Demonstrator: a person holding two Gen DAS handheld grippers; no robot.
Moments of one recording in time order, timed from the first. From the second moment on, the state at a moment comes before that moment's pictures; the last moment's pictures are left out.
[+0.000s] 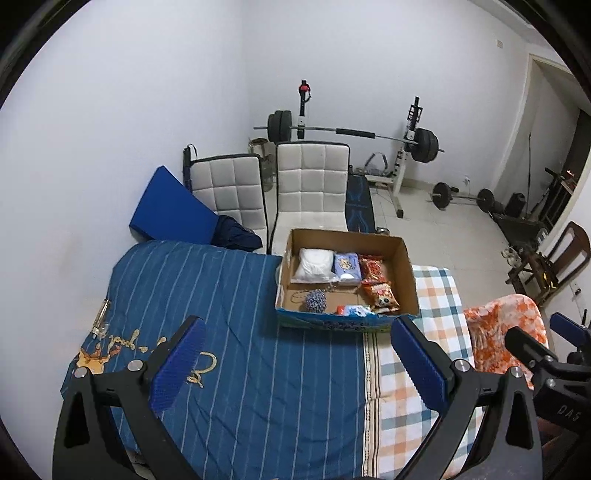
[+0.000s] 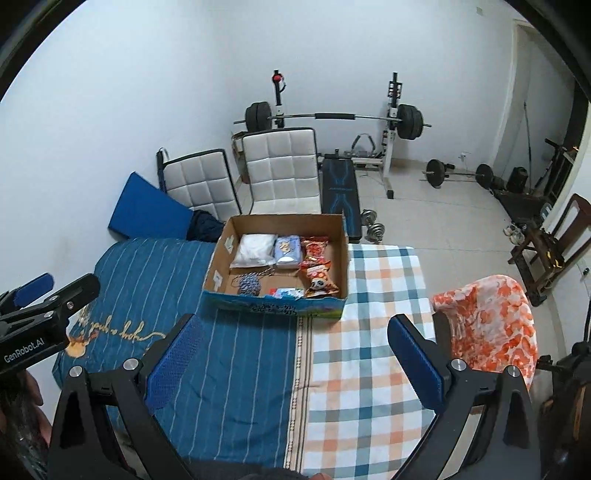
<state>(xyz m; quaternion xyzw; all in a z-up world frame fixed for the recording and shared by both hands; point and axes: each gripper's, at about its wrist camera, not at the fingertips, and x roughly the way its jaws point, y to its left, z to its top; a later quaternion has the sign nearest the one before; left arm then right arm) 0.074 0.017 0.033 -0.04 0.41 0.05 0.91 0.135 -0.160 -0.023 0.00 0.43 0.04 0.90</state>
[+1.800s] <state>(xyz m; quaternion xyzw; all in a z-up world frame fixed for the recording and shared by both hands) 0.082 0.008 0.034 -0.02 0.41 0.06 0.91 0.144 -0.167 -0.012 -0.02 0.39 0.02 0.92</state>
